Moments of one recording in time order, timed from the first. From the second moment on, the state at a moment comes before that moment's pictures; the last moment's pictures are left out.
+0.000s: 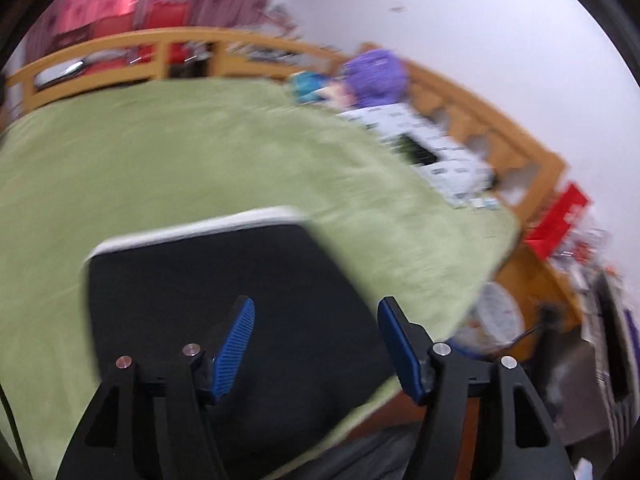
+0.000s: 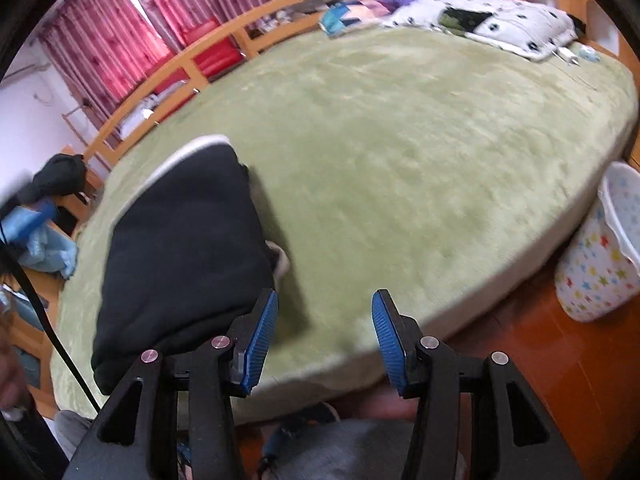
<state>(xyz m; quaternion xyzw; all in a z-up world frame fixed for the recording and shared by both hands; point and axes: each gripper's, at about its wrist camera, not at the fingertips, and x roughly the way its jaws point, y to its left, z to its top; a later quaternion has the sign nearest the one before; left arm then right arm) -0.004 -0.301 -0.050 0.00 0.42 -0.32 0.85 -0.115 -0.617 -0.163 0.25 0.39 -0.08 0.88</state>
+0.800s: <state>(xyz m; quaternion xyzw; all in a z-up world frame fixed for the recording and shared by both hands) 0.041 -0.193 -0.162 -0.04 0.54 -0.17 0.82 0.009 -0.566 -0.173 0.13 0.46 0.00 0.88</state>
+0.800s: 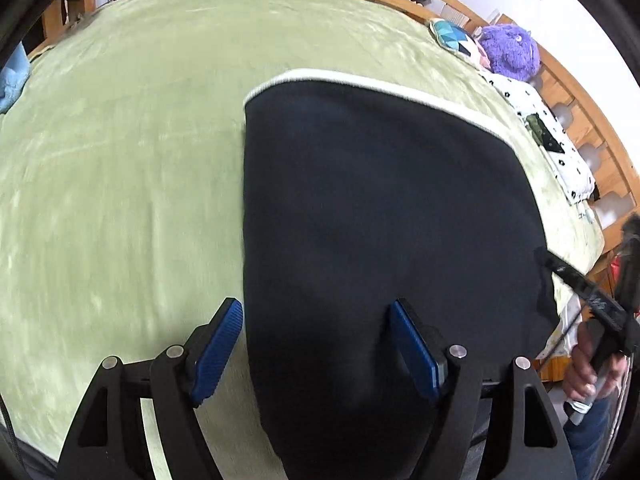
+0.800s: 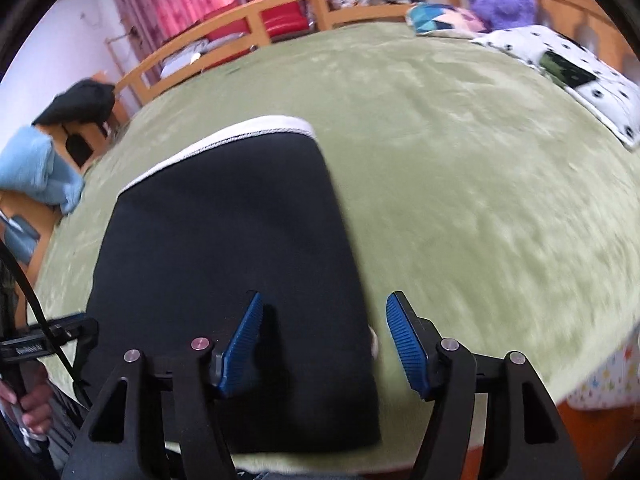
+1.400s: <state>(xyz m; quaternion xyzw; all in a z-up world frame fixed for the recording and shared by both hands) 0.088 -0.167 -0.206 -0.12 0.56 -0.23 0.78 0.054 -0.577 -0.219 0.23 0.50 0.07 0.83</state>
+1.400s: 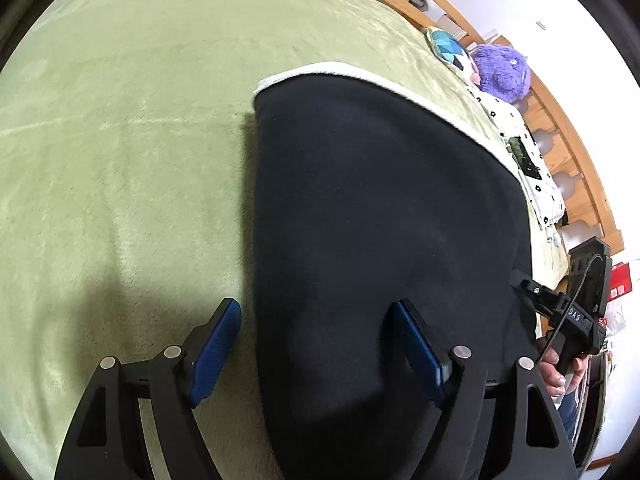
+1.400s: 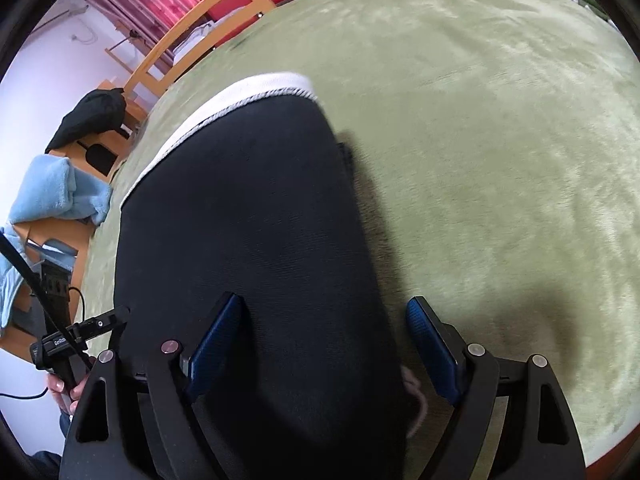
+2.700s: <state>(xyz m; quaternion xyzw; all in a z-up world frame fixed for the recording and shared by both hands) 0.118 0.054 -0.120 -0.14 0.49 -0.17 0.84 0.091 -0.352 -0.171 0.22 0.44 0.14 0.86</state>
